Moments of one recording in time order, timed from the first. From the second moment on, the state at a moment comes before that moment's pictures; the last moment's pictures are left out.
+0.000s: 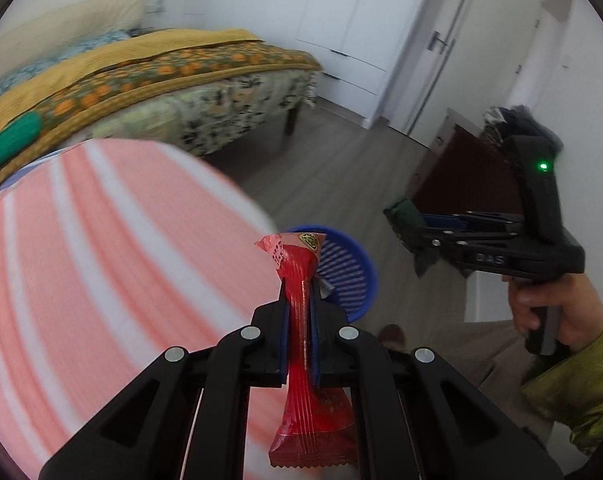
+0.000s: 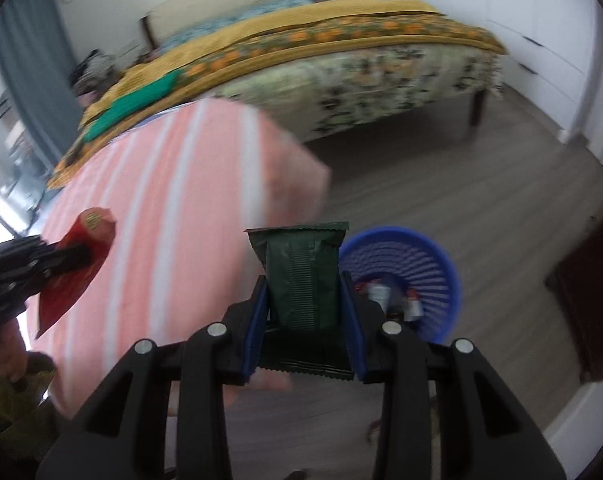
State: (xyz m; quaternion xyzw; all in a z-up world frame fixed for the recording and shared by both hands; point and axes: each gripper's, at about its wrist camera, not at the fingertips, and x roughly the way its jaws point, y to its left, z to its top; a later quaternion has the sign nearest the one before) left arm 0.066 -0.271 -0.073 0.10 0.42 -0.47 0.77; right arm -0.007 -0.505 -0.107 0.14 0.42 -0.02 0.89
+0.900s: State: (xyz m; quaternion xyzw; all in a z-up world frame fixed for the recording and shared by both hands) left arm 0.089 -0.482 -0.174 0.14 0.41 -0.44 0.78; right arm 0.003 -0.672 -0.235 0.31 0.44 -0.13 0.83
